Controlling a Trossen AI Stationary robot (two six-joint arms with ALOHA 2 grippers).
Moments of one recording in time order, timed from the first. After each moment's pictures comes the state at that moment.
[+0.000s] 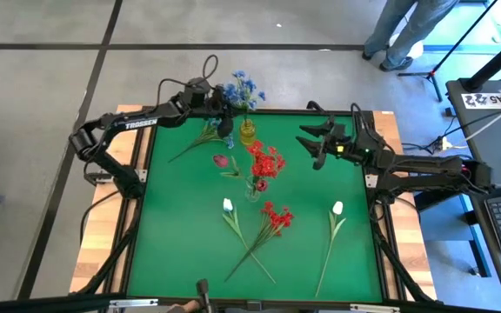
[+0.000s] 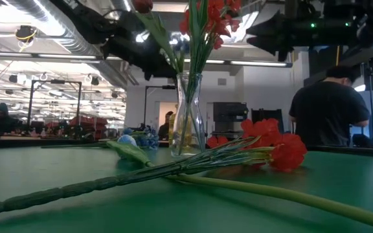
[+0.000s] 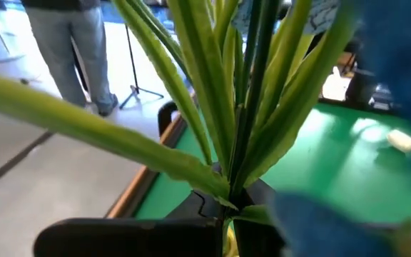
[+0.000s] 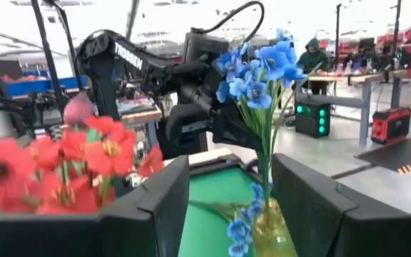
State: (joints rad) left arm 0.67 1.55 1.00 0.17 0.35 0.12; right arm -0.33 0.94 0.41 0.68 -0.02 0.10
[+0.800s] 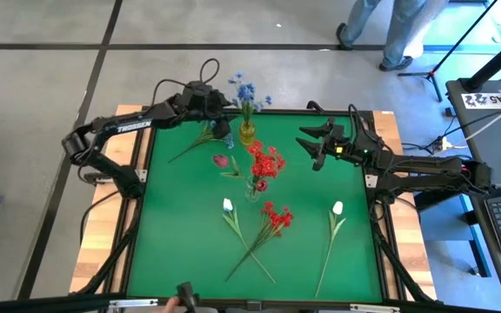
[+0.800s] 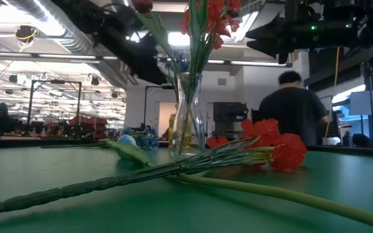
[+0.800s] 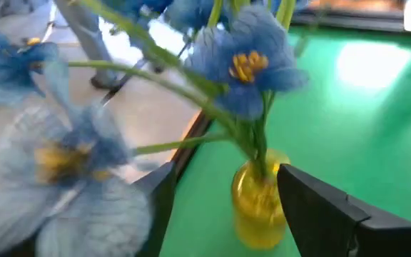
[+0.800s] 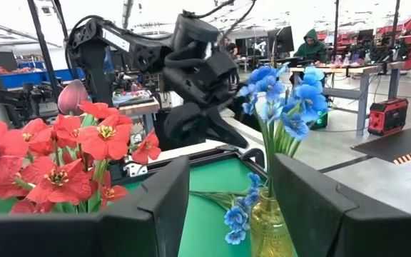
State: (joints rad) left arm 0.65 1.45 1.00 -0.09 0.08 0.24; right arm -0.33 0.94 0.40 0.66 -0.02 0.10
